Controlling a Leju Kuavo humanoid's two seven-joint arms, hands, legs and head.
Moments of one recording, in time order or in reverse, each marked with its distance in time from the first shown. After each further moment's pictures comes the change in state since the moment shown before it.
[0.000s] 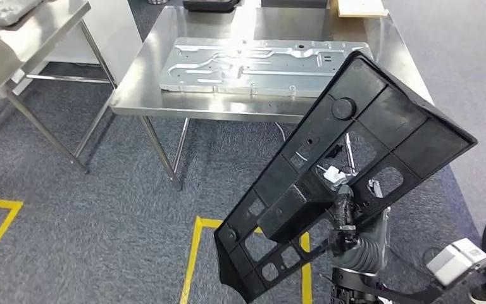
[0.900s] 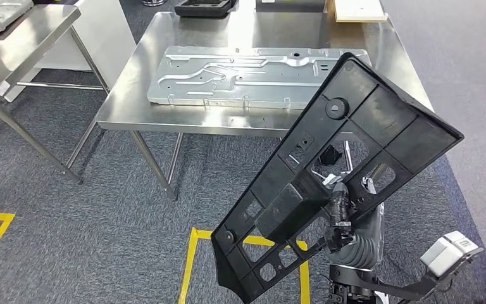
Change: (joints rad) left arm -0.002 -0.002 0.000 -0.003 -0.002 -0.001 0.012; right arm -0.008 -0.007 0.000 0.013 -0.036 0.000 -0.003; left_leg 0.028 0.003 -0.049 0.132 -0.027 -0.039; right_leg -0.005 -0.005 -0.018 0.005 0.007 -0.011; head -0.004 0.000
